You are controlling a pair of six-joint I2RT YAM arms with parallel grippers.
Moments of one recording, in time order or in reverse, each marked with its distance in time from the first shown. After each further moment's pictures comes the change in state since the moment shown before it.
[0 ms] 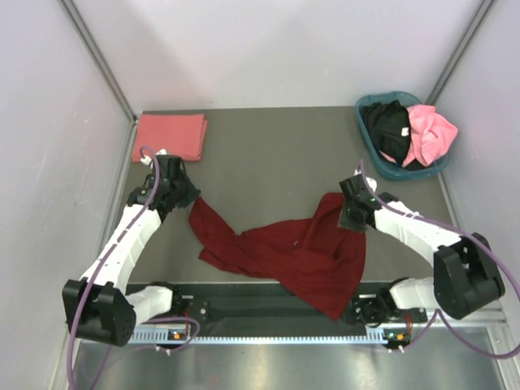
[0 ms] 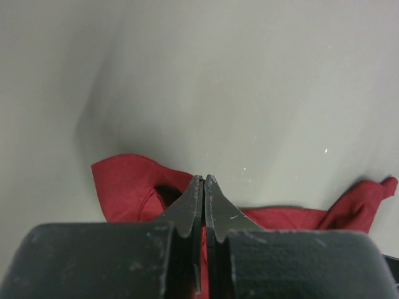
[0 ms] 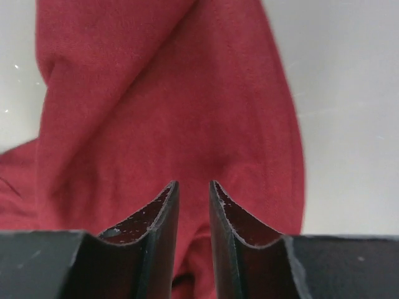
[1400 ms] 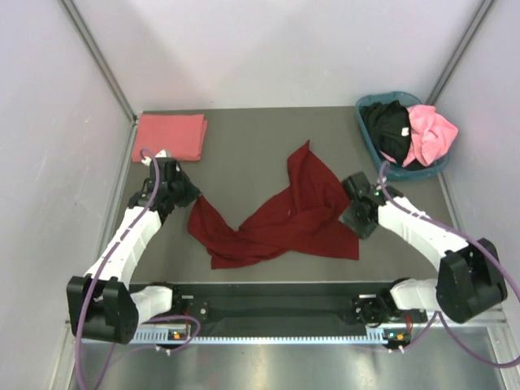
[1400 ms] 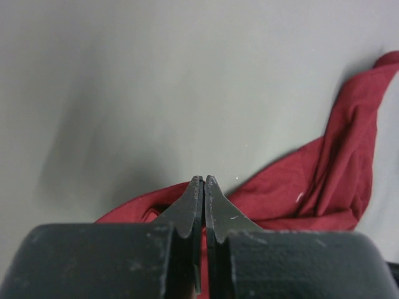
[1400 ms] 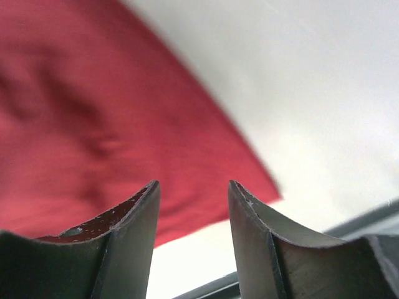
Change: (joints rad) left arm 0.054 0.013 -0.080 0.151 0.095 0.035; right arm -0.002 -0.005 0.104 -0.261 0.078 0.454
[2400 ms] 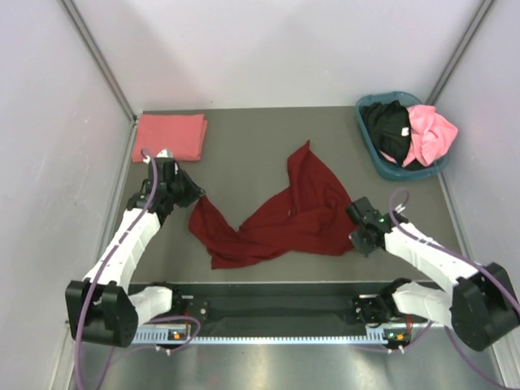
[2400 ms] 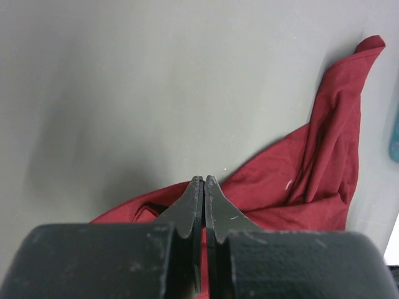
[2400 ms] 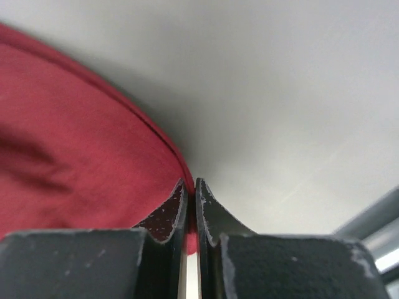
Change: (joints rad) left arm 0.000 -0.016 -0.013 0.024 0.068 0.009; right arm 0.057 -0.169 -0.304 0.071 0.062 0.435
